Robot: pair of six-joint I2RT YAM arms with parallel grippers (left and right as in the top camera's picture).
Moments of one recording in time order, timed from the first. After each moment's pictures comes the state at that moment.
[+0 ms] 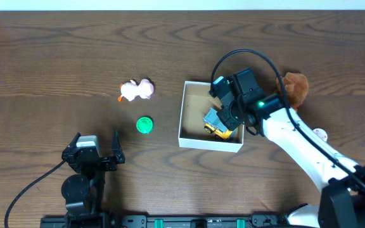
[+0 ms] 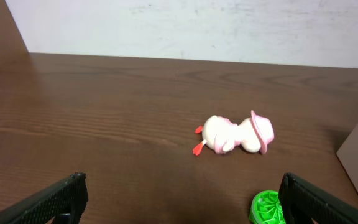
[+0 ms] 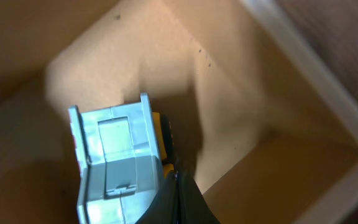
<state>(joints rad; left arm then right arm) 0.11 0.01 0.08 -0.27 0.06 -0.02 0.47 1.59 1.05 -0.60 -0.05 -0.24</state>
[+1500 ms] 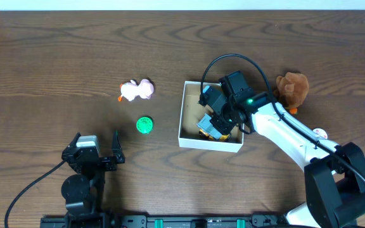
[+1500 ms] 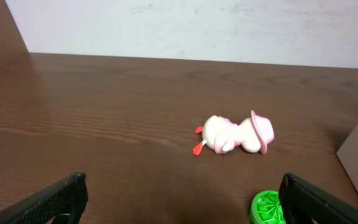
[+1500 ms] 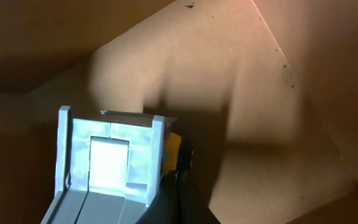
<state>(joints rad) 0.11 0.01 0.08 -0.27 0.06 -0.02 0.48 1.70 1.06 -0.57 -0.22 -0.38</state>
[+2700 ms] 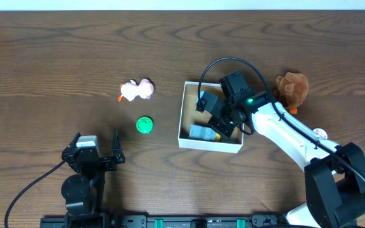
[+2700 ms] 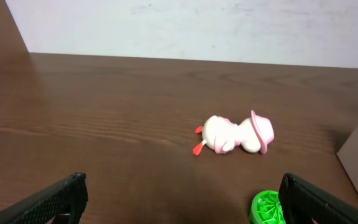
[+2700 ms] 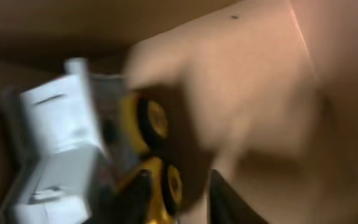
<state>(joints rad) 0.11 0.01 0.08 -0.27 0.06 -0.02 0.48 1.70 1.06 -0.60 -0.29 -0.53</state>
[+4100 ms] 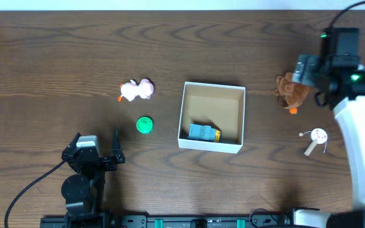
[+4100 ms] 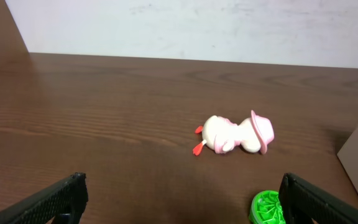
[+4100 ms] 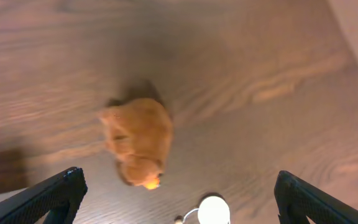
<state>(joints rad) 0.11 0.01 0.08 -0.27 0.06 -0.02 -0.05 1.49 1.41 -0.88 0.31 0.19</state>
